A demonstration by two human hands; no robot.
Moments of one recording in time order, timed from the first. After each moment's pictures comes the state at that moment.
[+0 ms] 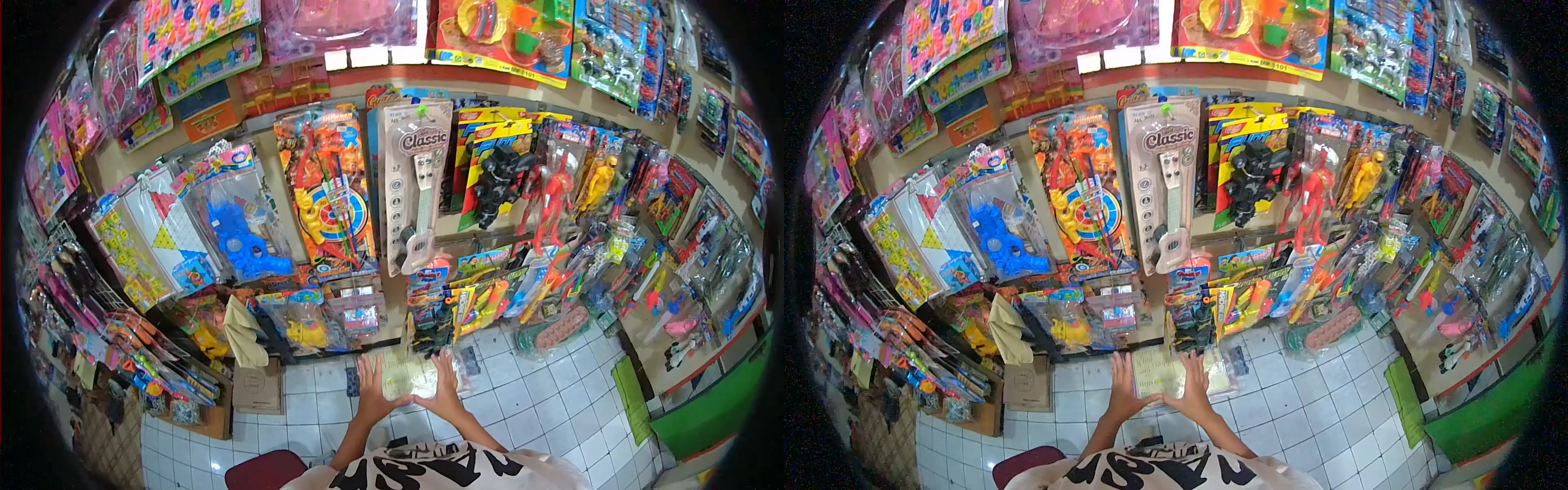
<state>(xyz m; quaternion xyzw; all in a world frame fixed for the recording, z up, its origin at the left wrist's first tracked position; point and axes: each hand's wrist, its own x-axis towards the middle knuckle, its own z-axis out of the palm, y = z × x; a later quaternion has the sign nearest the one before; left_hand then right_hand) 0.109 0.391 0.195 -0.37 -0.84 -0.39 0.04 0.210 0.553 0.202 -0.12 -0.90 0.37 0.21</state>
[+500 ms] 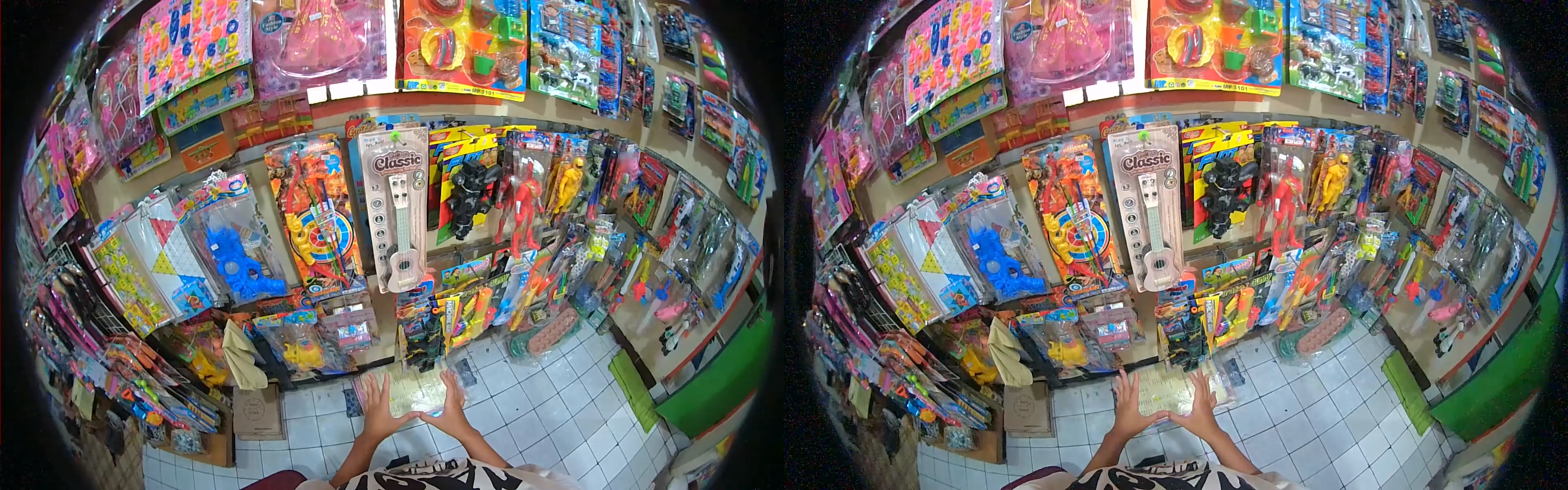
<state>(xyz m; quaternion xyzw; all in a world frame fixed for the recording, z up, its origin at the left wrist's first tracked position) 0.144 0.384 0.208 -0.40 -0.84 -0.36 -0.01 0.259 0.536 0.203 -0.15 -0.86 0.41 0.26</state>
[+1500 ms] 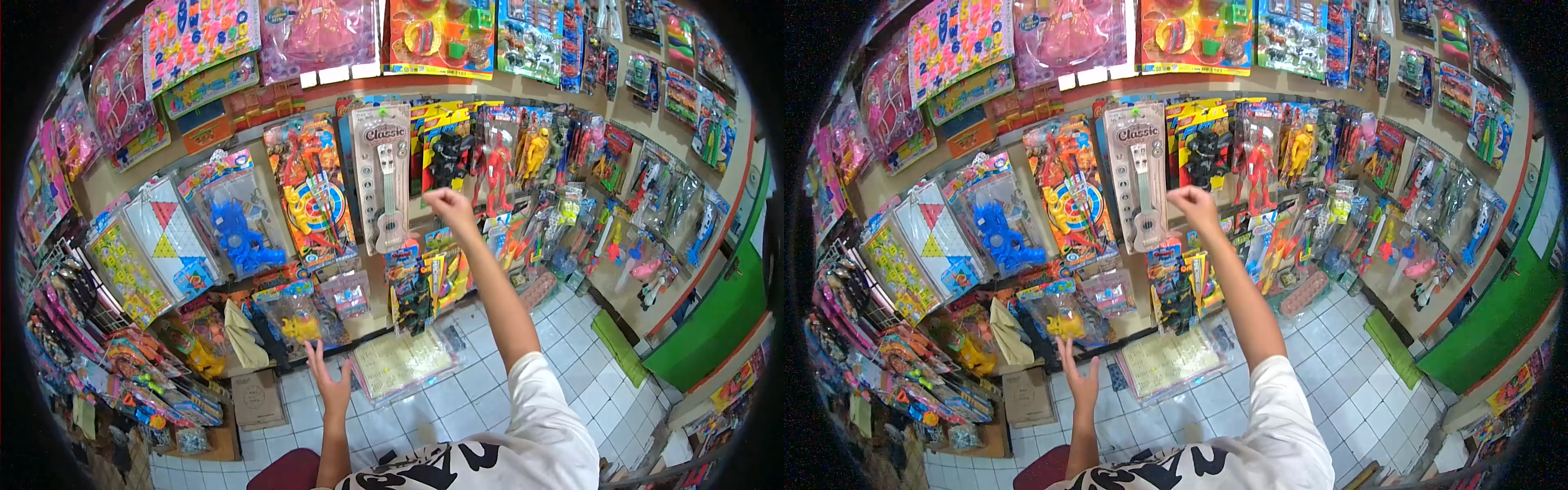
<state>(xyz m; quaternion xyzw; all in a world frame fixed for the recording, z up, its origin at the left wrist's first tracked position) 0.140 0.269 0.263 -0.28 -0.75 -0.58 0.15 0.138 0.631 0.460 -0.06 -0.69 0.58 0.42</state>
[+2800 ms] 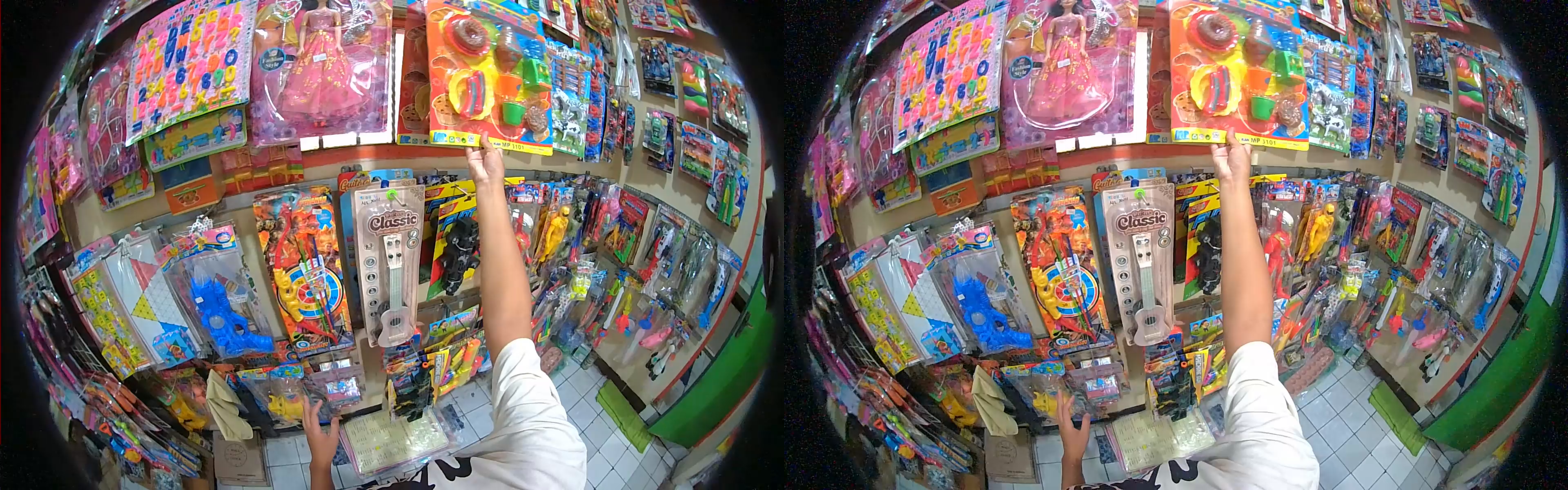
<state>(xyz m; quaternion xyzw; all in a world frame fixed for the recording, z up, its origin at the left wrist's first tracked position) 0.031 0.348 0.246 -0.26 -0.79 -0.53 0.14 -0.023 0.835 0.679 0.25 -0.21 0.81 0.48</state>
